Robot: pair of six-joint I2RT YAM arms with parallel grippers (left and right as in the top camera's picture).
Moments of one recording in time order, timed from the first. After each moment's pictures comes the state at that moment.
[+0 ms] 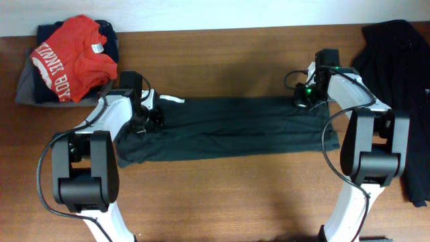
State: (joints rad) left arm -0.03 2.02 1.31 -0.71 0.25 -0.17; right arm -0.09 2.15 1.52 -0.68 -0.16 0.16
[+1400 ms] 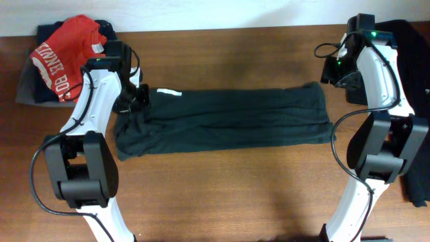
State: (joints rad) left arm -0.01 2.06 1.69 -1.11 0.08 -0.12; right arm -0.18 2.20 2.00 -1.16 -0.02 0.13
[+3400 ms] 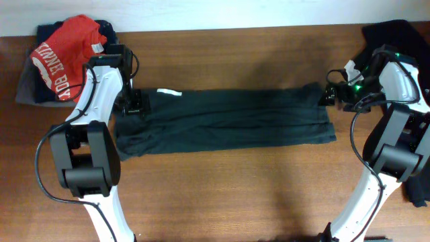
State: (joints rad) left arm 0.00 2.16 1.76 -1.18 -0.17 -0.17; right arm -0.38 2.29 1.86 -1.16 -0.37 -0.30
